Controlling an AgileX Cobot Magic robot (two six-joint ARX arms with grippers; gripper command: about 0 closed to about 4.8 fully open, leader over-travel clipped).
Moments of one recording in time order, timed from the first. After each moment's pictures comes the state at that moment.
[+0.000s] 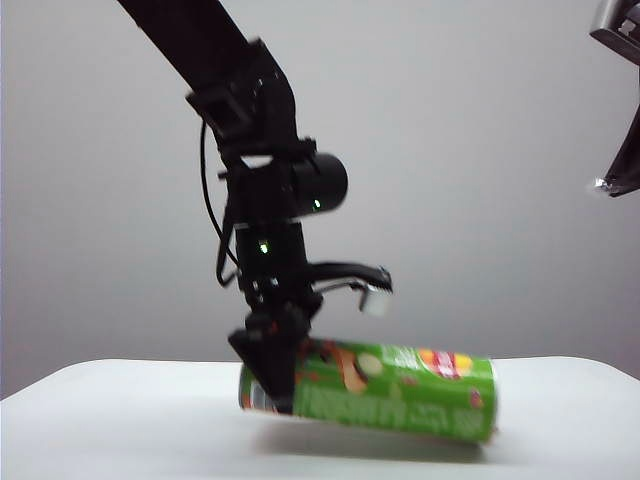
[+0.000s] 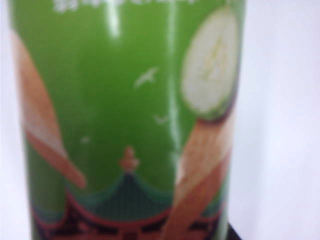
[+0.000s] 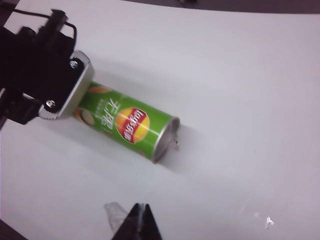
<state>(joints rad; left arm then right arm) -0.62 2.19 1.62 -0.79 0.07 1.05 0.09 0.97 0.70 -0.51 -0.42 -0.03</state>
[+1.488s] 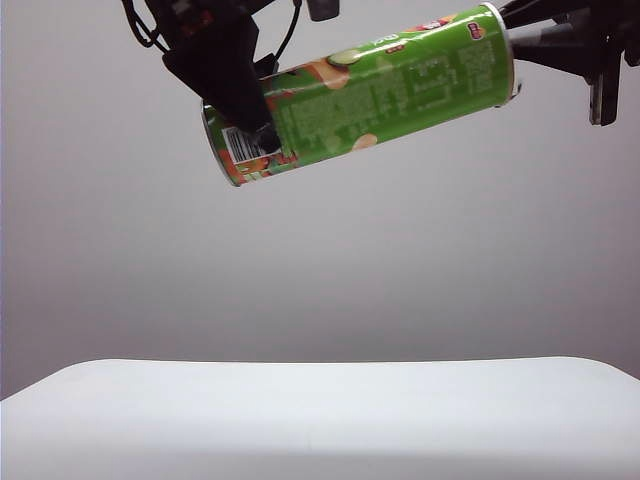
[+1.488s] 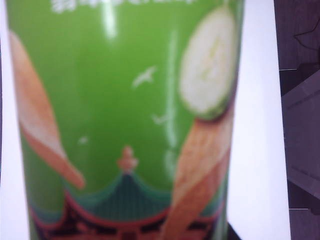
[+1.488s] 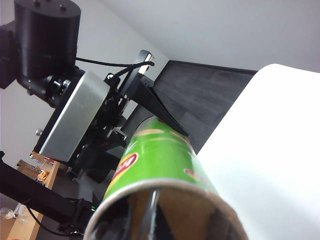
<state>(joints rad) -0.58 1.68 1.60 -1.06 0.40 1.01 0.07 1.19 0.72 0.22 -1.18 0.60</state>
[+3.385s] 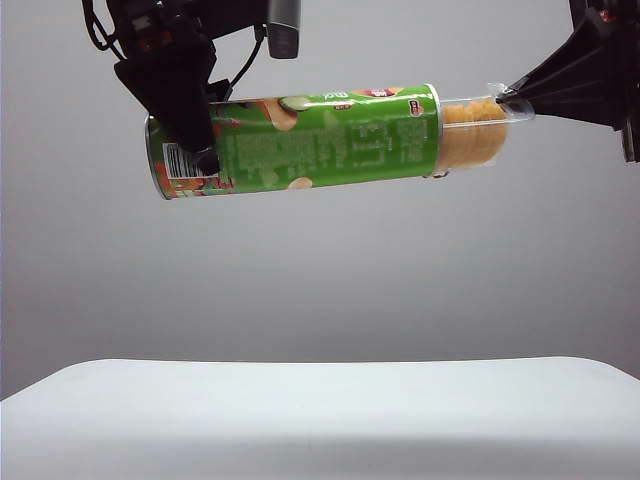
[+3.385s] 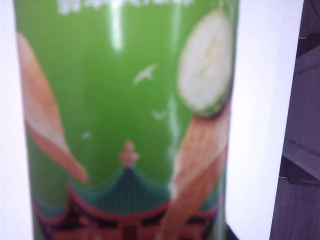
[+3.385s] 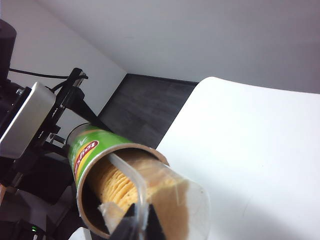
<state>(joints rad) -0.52 1.68 1.59 -1.17 0.29 0.95 -0.02 1.26 0.72 0.14 -1.07 0.42</state>
